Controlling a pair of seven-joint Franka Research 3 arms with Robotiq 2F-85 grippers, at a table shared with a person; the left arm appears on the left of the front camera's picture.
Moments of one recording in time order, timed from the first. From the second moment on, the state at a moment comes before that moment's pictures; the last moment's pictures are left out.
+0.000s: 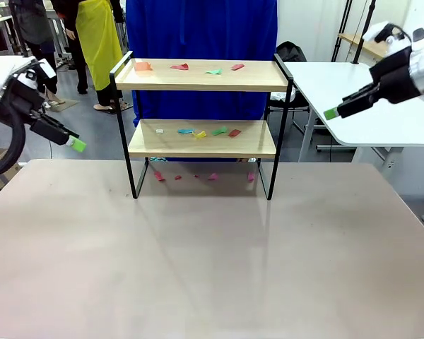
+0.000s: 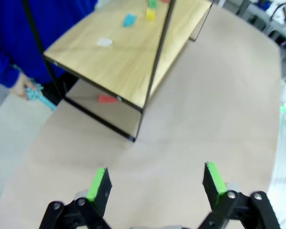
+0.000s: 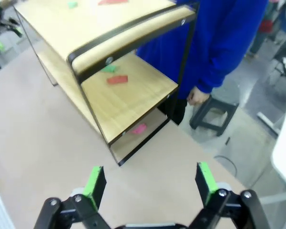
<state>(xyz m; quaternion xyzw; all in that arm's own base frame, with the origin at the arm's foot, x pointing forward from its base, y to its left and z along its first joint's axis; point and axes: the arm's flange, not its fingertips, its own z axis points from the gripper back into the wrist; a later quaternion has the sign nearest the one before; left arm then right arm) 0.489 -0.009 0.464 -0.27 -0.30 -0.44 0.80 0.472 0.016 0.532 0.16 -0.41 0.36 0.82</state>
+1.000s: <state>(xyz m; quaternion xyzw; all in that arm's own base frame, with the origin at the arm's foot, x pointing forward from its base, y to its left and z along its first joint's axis) 0.546 0.057 0.413 -0.45 -0.35 -0.47 0.67 0.502 -0.058 0.470 0.26 -0.42 0.43 0.76</state>
